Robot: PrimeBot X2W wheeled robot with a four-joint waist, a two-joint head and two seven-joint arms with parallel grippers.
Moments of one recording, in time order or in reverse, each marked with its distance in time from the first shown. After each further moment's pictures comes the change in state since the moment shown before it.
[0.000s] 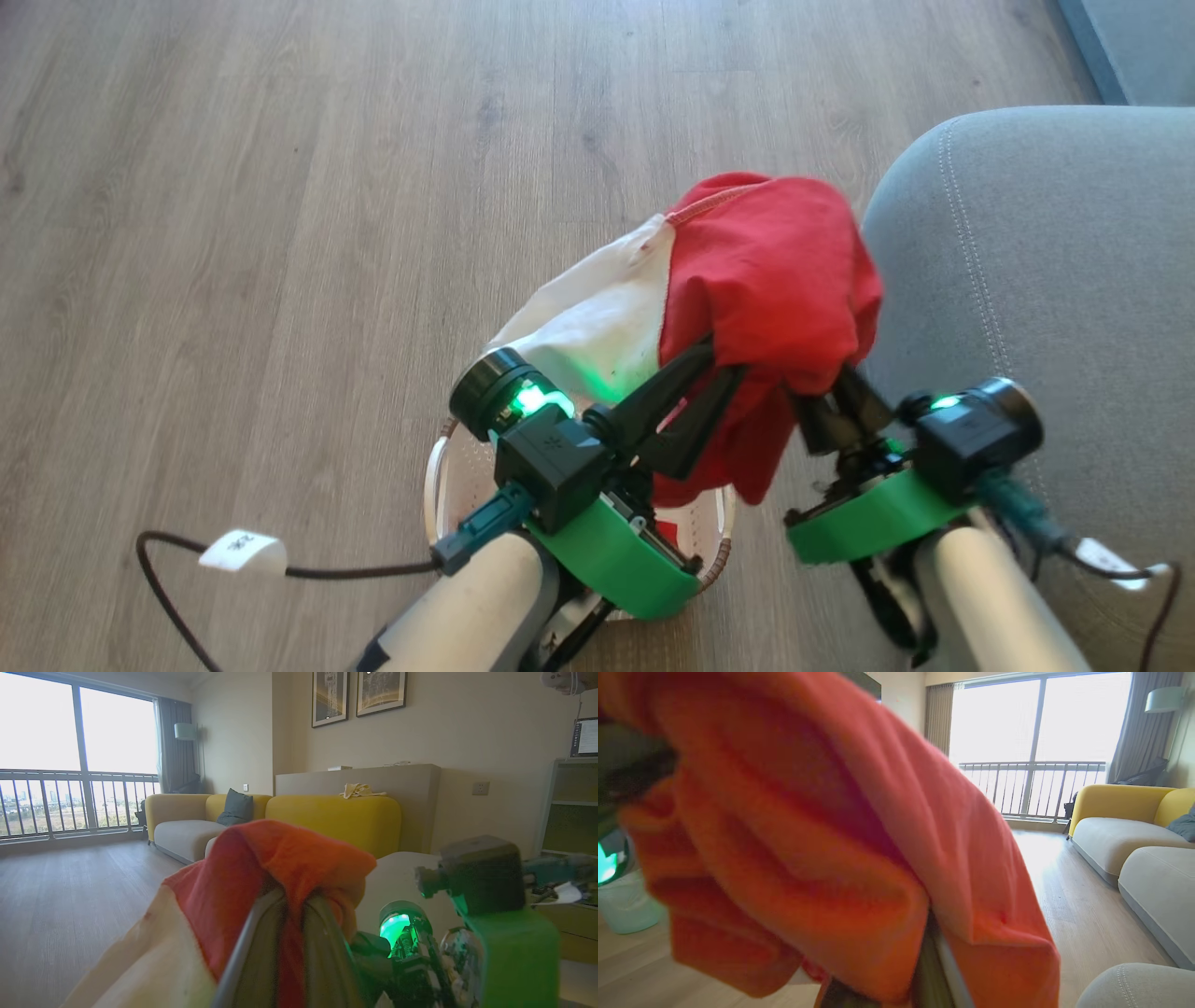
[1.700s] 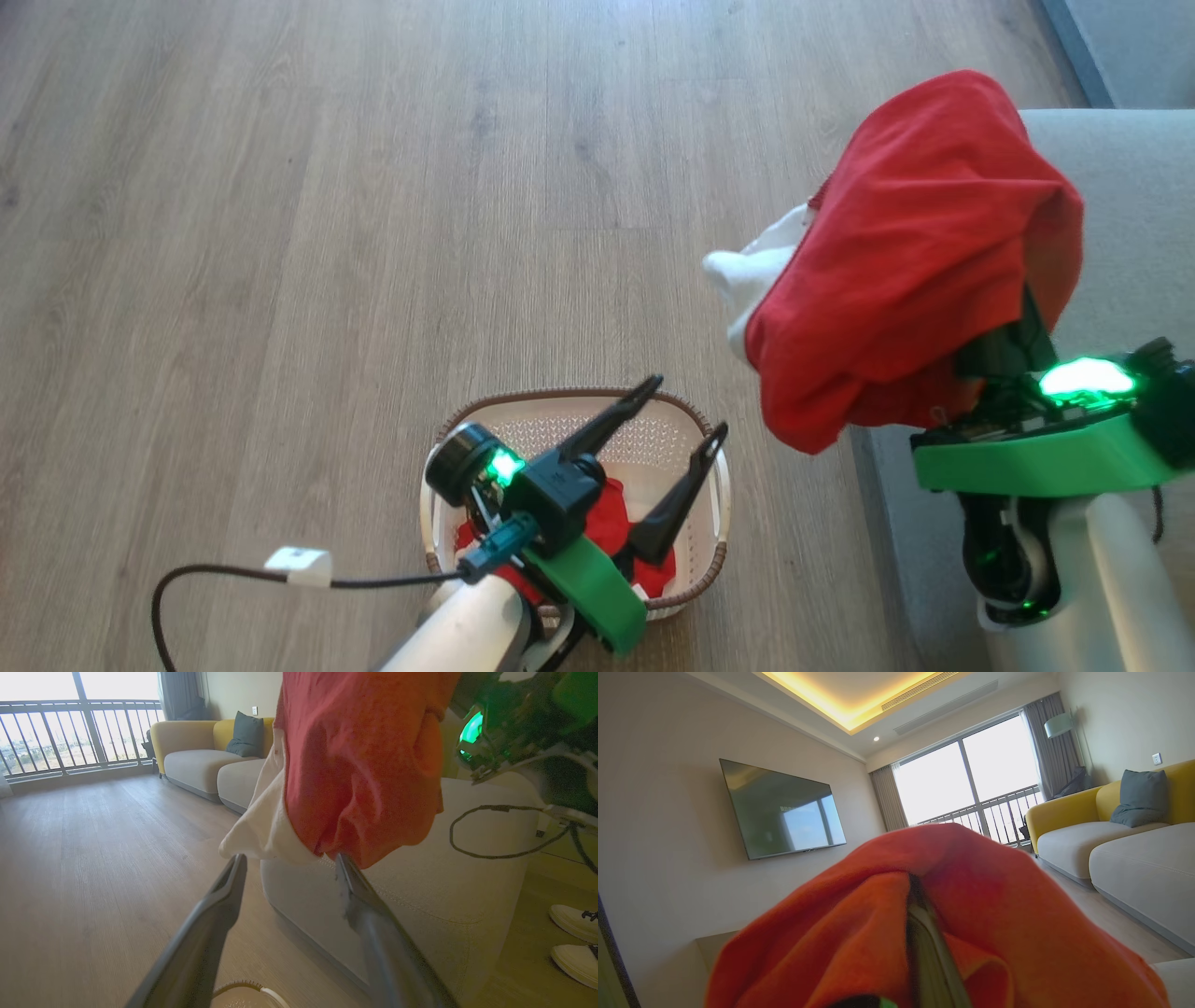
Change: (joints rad) left arm 0.082 0.000 0.056 0.224 0.097 -0.057 0.000; right arm 0.000 0.004 -0.202 -0.167 0.338 0.000 0.000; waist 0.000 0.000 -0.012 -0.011
